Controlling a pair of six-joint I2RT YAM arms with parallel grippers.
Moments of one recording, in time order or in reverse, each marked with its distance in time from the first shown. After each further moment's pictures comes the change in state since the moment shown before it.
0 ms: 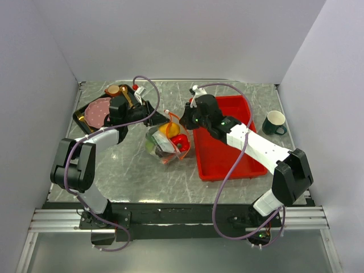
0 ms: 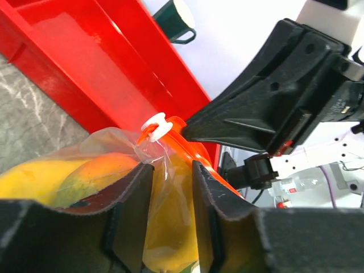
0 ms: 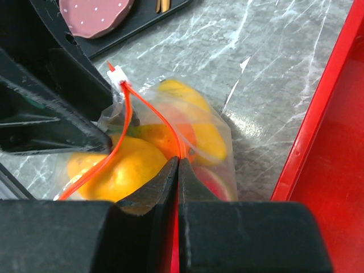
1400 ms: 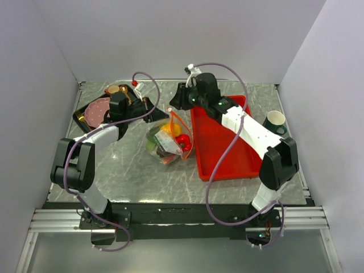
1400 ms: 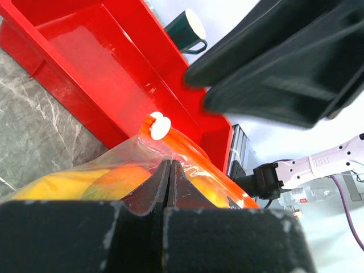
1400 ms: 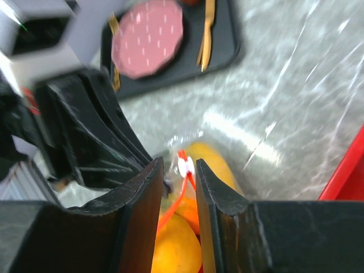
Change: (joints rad) left arm 0.000 0.001 0.068 -0.102 -0.054 0.055; right arm -0.077 0.185 0.329 -0.035 -0.201 -0.048
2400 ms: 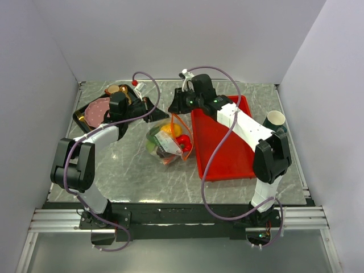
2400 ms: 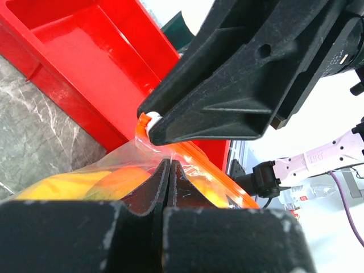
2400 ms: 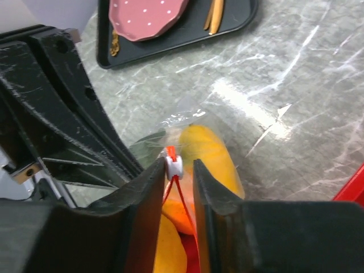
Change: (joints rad) left arm 0.000 0.000 0.001 0.015 0.012 -0.003; right arm -0.022 0.100 0.047 -0.073 -0.129 -0.052
